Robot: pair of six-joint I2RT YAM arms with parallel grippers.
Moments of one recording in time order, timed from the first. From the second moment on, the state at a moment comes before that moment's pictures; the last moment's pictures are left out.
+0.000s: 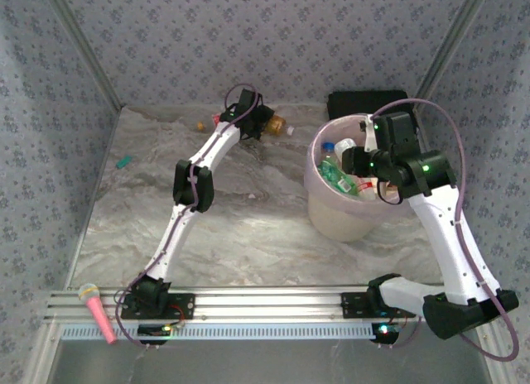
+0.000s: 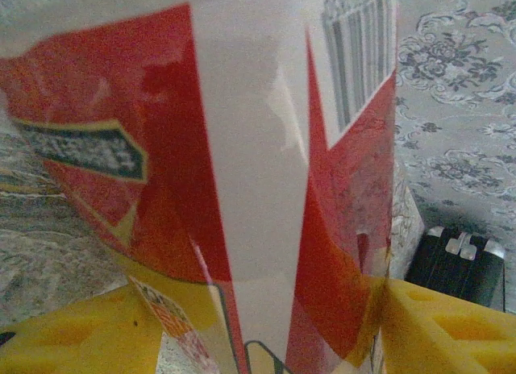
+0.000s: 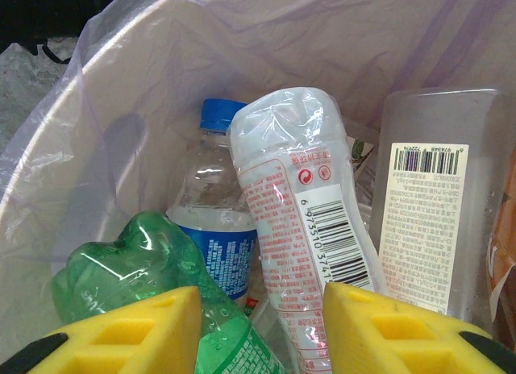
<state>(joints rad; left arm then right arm) -0.45 2.80 2.70 -0.63 0.10 -1.31 0.31 1.17 1.51 -1.15 0.01 0.24</state>
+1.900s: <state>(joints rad) -0.39 1.43 1.11 -0.10 0.67 -0.39 0.53 1.68 1.92 -0.93 -0.42 0.22</state>
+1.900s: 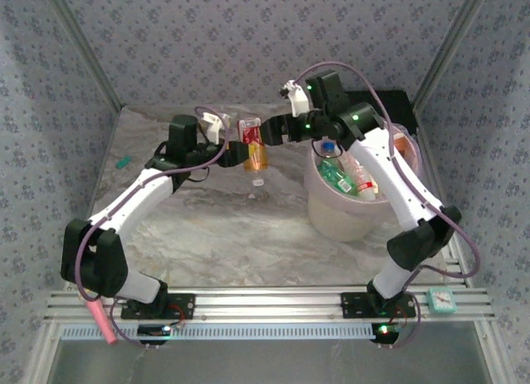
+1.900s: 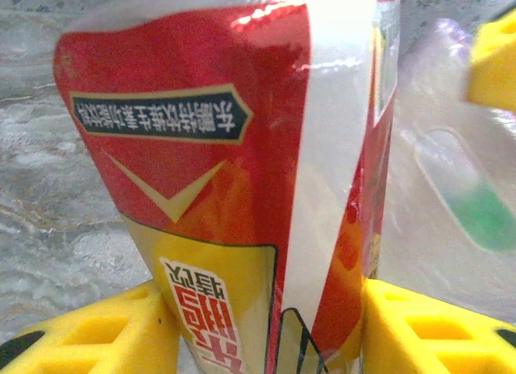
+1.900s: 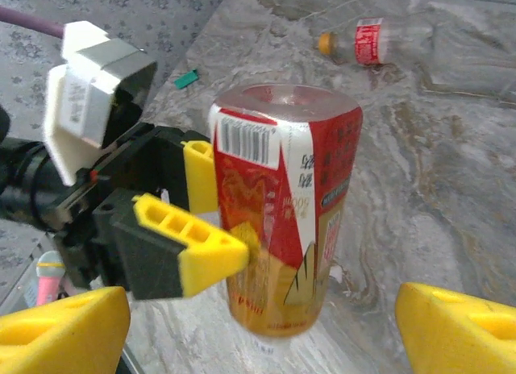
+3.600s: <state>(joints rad) -0.43 1.29 1.08 -0.11 0.61 -0.48 0.10 1.43 2.06 -0.86 -0.50 0.21</state>
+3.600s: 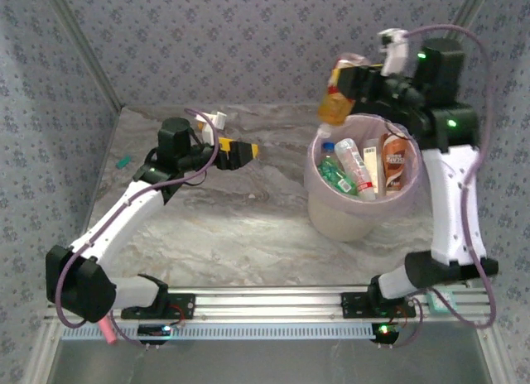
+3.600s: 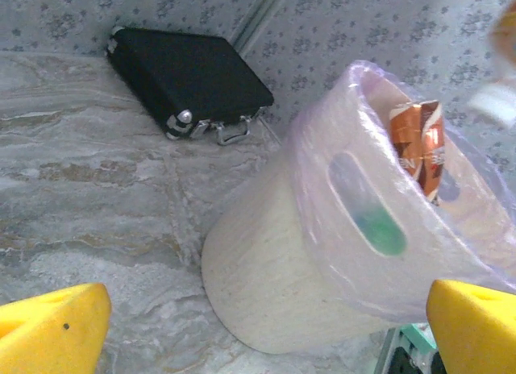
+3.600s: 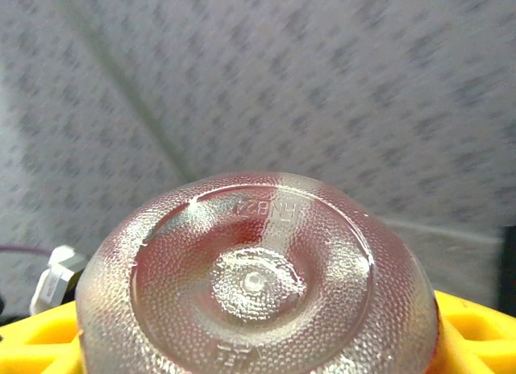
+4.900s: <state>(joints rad) -0.39 1.34 1.04 -0.11 0.58 -0.57 0.08 1.07 1.26 -0.32 -0.15 0.04</state>
